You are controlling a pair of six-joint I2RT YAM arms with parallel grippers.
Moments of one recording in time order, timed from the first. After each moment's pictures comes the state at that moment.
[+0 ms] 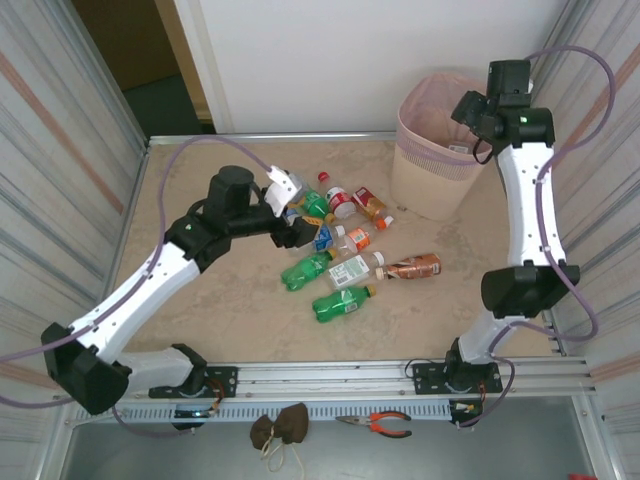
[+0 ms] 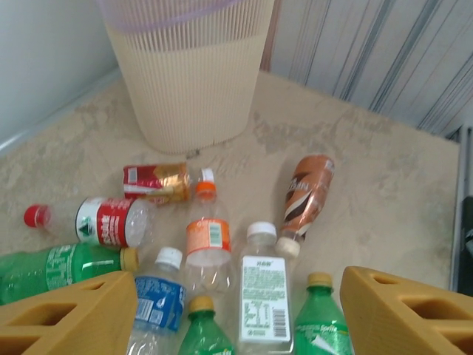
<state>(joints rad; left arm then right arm) -0.62 1.24 1.19 -0.44 0.41 0.16 0.02 1.69 2.08 -1.04 0.21 0.51</state>
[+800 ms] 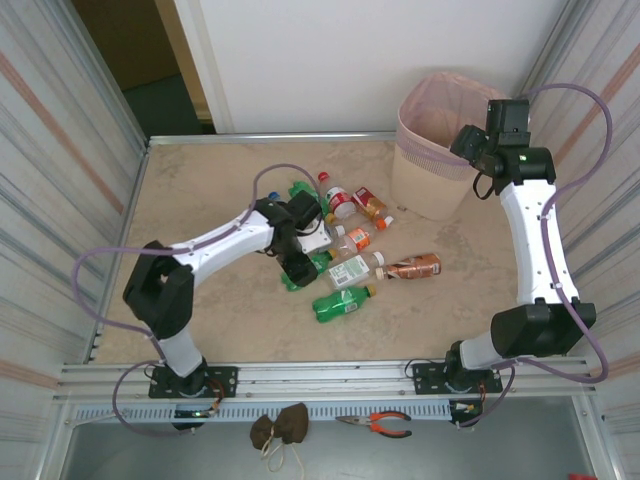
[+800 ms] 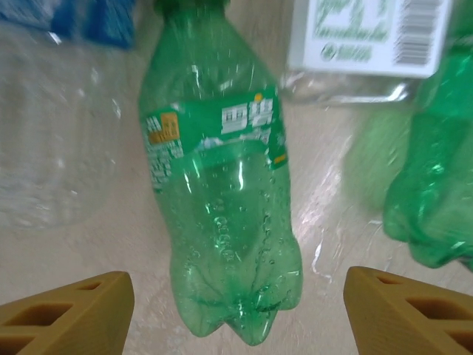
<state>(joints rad) -0.74 1.75 1.35 -1.02 0.05 0.29 0.02 1.46 1.70 -0.92 0.20 0.49</state>
